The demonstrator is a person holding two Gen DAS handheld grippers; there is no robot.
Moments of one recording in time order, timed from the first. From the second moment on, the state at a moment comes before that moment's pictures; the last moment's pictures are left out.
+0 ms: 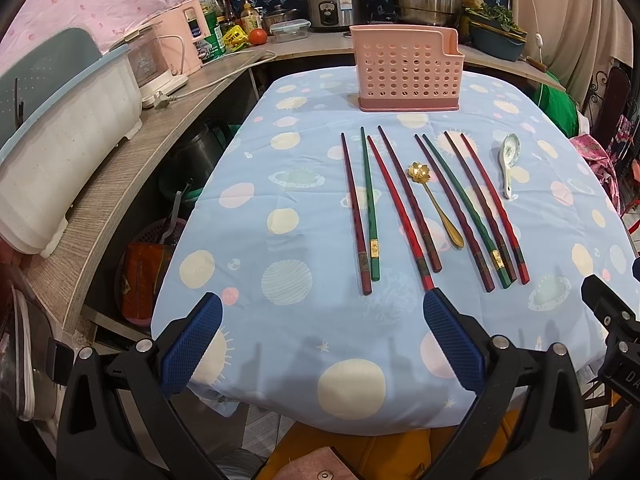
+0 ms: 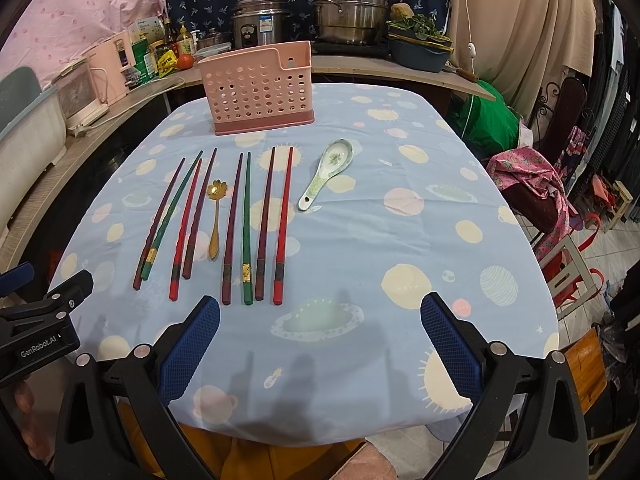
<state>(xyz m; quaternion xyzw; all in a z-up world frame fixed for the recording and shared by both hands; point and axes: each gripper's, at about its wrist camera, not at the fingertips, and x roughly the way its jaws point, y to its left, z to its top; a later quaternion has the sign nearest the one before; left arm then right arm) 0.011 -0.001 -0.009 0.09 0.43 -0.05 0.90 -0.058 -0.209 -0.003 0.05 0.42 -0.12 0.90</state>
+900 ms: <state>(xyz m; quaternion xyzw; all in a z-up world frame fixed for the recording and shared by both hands) 0.067 0.012 -0.059 0.05 0.50 -0.05 0.86 -0.037 -0.224 -0.028 0.07 0.46 -0.13 0.88</state>
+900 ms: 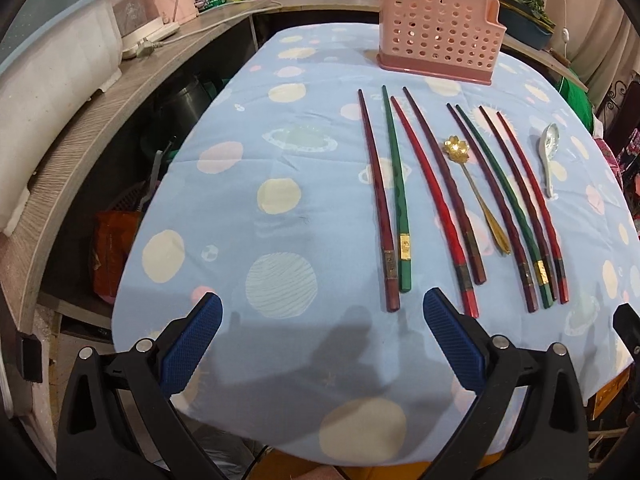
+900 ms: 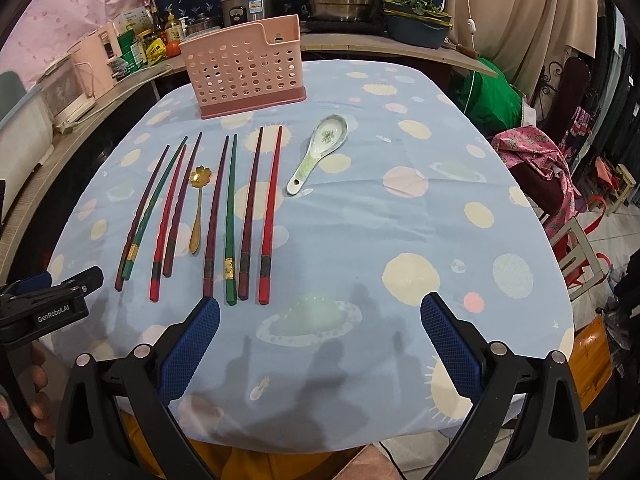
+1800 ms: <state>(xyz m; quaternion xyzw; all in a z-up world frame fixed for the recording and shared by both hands) 0.097 0.012 -0.083 0.04 0.53 -0.07 0.84 0.004 -0.233 -0.041 0.08 0.48 -0.12 0.87</state>
